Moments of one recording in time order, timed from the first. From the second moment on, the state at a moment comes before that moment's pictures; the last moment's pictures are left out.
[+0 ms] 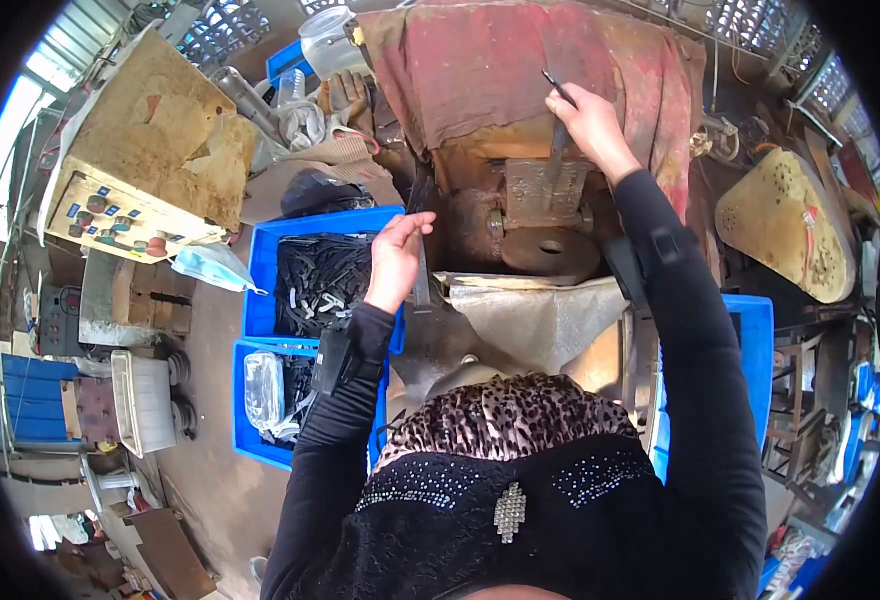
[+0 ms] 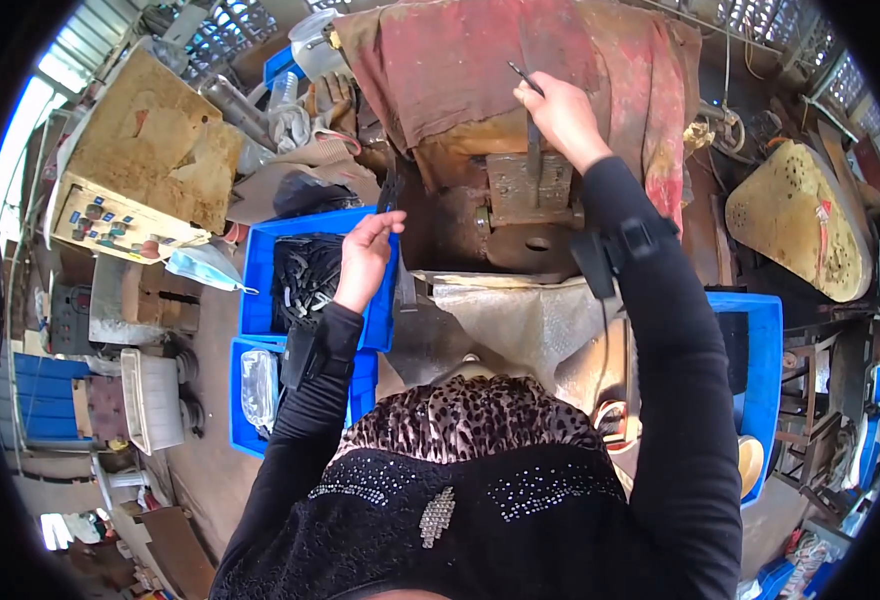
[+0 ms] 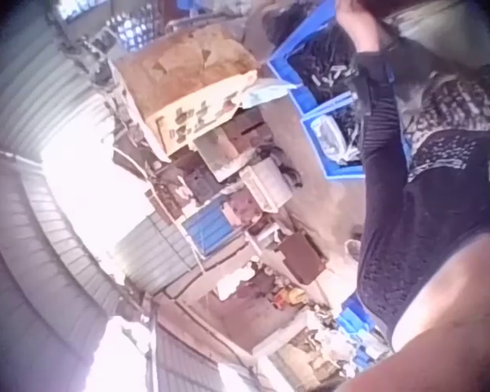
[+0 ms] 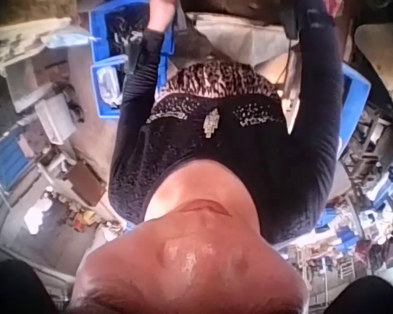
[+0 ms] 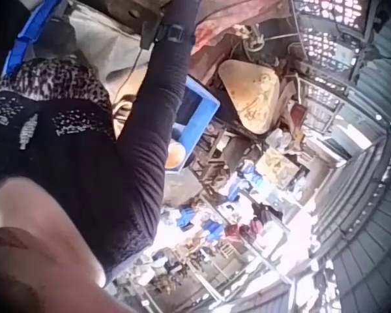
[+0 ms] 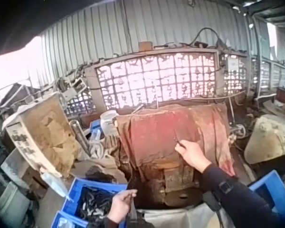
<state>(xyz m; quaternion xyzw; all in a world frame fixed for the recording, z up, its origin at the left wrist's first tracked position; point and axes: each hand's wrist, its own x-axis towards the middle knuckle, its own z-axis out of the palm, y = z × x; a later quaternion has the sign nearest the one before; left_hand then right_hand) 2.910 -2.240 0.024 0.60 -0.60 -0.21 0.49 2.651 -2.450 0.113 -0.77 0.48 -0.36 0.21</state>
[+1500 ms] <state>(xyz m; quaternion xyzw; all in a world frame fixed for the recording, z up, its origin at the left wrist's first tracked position) 2.766 -2.284 0.046 0.52 -0.77 -0.11 0.34 2.604 -2.313 0.035 -0.25 0.32 -0.55 0.73</state>
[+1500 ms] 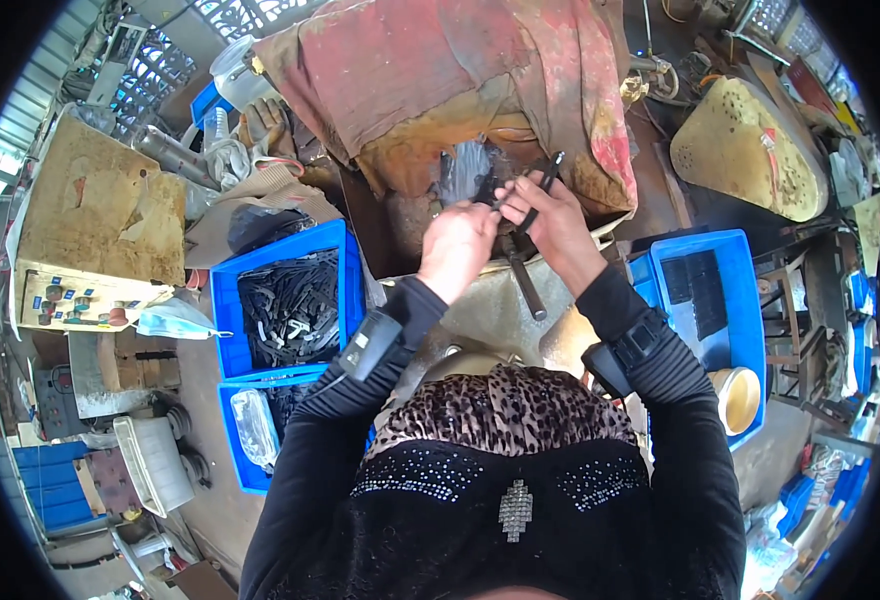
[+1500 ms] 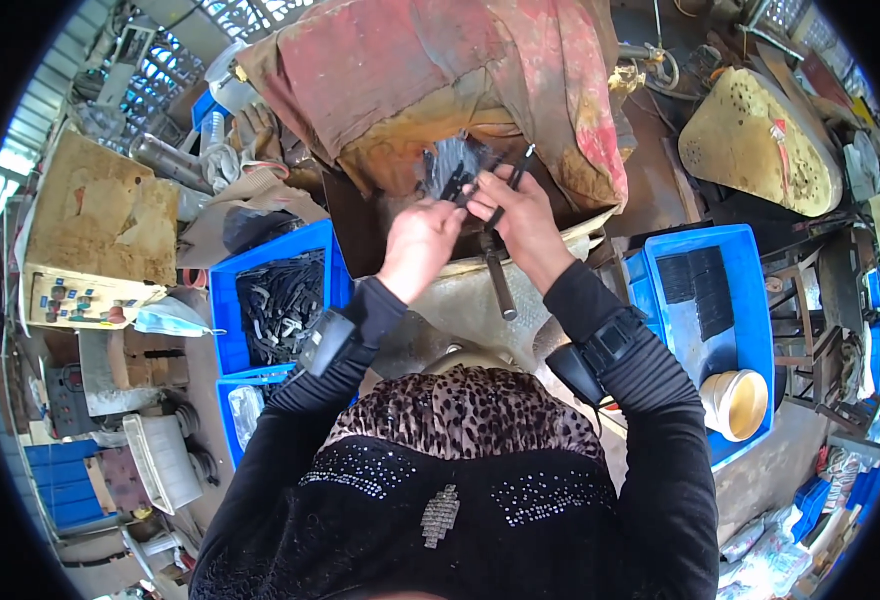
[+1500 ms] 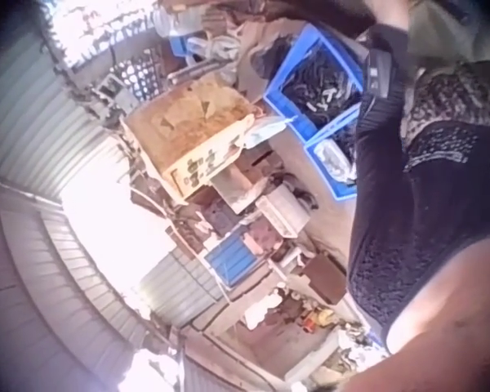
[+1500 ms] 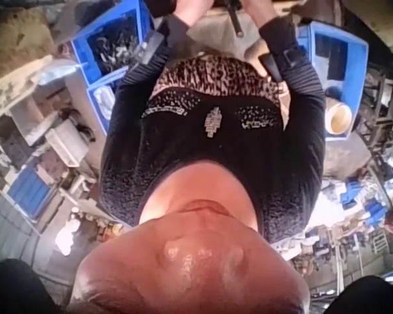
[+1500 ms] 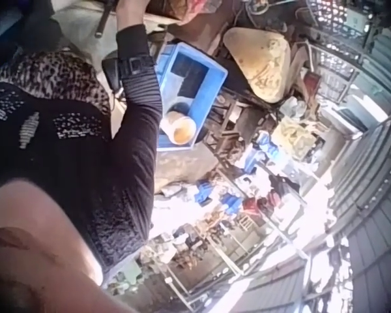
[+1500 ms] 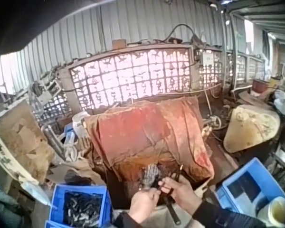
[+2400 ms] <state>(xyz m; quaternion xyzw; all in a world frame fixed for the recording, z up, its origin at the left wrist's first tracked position) 2.803 -2.261 0.056 0.42 -0.50 -0.66 0.36 2.596 -2.306 0.055 -0.39 0.43 -0.41 0.71</state>
